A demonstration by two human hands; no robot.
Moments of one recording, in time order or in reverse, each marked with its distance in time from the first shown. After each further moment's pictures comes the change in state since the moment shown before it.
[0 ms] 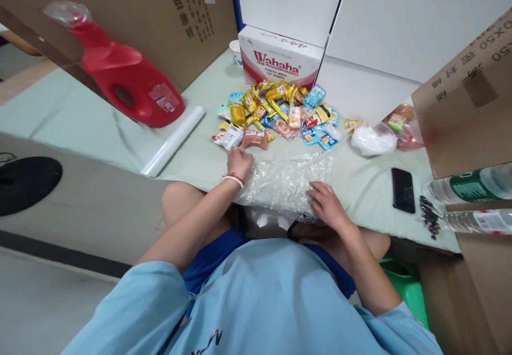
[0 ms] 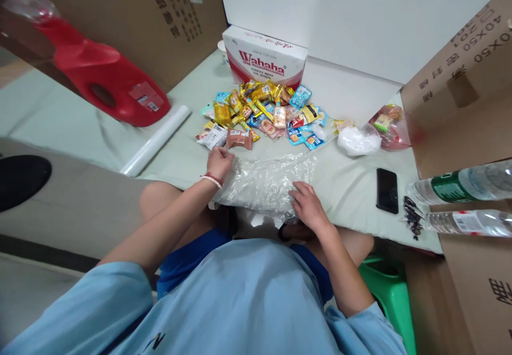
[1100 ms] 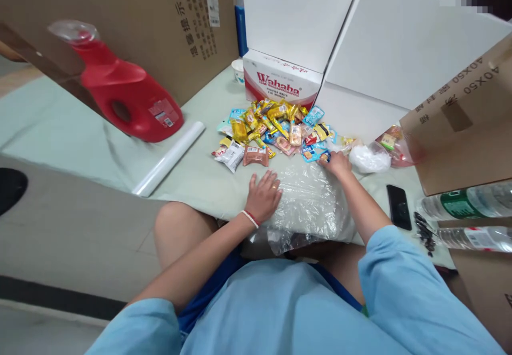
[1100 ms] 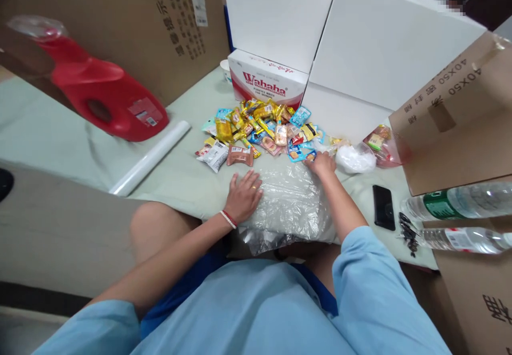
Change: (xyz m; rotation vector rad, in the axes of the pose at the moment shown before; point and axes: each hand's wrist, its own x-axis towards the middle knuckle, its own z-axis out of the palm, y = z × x) left_hand -0.046 -0.027 0.033 1.010 -0.171 0.610; right_hand 0.190 0.077 -0.063 -0.521 -0.089 0.772
